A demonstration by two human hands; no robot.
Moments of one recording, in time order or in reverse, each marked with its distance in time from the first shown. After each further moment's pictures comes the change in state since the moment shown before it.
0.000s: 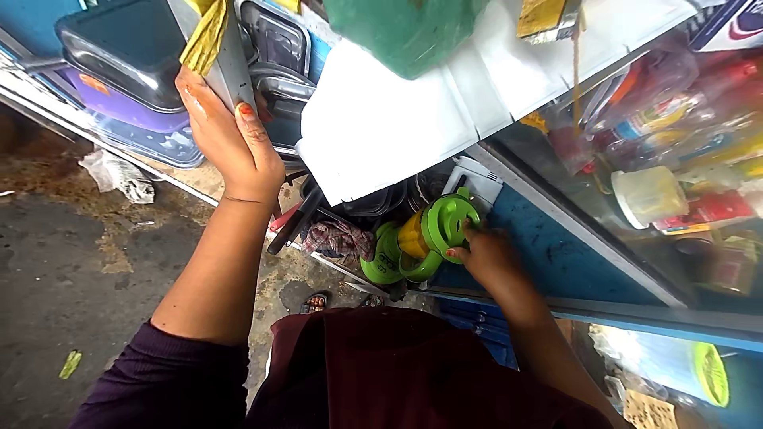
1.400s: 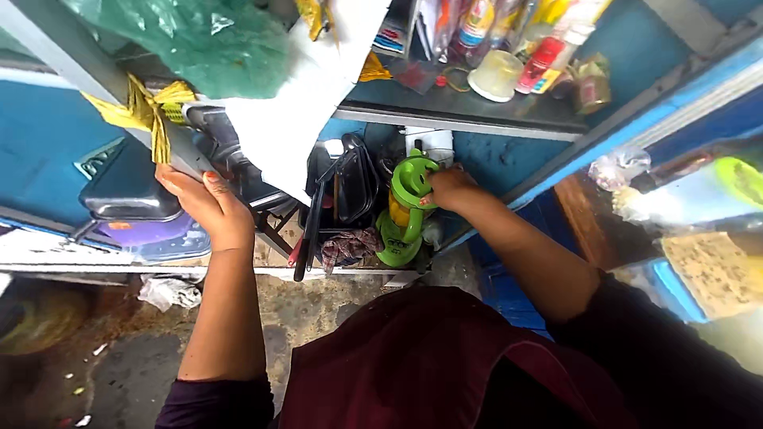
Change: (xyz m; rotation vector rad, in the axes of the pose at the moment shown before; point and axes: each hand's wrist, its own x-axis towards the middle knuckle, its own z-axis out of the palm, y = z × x) left_hand 0.017 0.014 -0.028 -0.168 -0.298 -0.039; right_hand -0.003 0.004 0.007 0.189 0.056 0.010
